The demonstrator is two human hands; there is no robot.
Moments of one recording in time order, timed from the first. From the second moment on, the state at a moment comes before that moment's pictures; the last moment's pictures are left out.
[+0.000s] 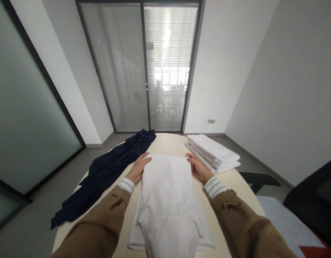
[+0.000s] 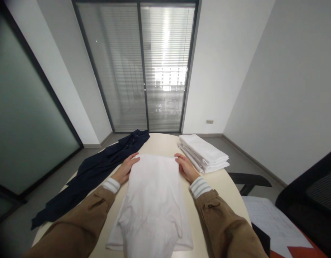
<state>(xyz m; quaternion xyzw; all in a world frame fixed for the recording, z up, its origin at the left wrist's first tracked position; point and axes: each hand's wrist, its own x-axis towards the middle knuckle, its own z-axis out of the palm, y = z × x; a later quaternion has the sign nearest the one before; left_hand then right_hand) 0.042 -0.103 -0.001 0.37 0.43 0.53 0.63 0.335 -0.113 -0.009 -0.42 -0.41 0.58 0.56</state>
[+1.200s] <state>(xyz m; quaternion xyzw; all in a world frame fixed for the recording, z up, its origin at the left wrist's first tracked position) 0.034 -0.090 -0.028 0.53 0.58 0.48 0.39 0.342 -0.103 -0.037 -0.50 -0.51 0.46 0.52</state>
